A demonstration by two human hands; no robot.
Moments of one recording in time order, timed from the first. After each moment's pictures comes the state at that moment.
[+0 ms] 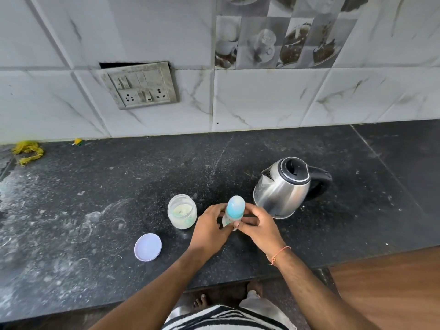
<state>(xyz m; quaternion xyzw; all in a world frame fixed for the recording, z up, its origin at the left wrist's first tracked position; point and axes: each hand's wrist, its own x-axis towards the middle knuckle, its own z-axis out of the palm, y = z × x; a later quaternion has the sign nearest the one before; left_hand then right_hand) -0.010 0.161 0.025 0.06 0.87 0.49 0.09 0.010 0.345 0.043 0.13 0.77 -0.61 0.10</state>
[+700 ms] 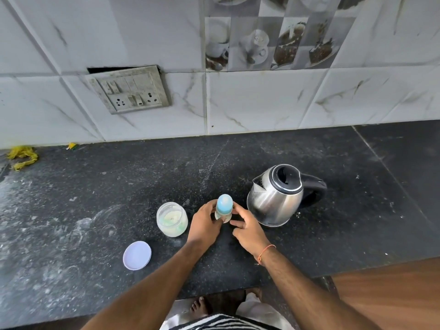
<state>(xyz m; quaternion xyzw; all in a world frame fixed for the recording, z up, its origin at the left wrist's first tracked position) -0.056 0.187 -0.004 -0.01 0.88 0.47 0.09 -0.023 0.355 0.012 0.11 0.79 -0.58 0.15</state>
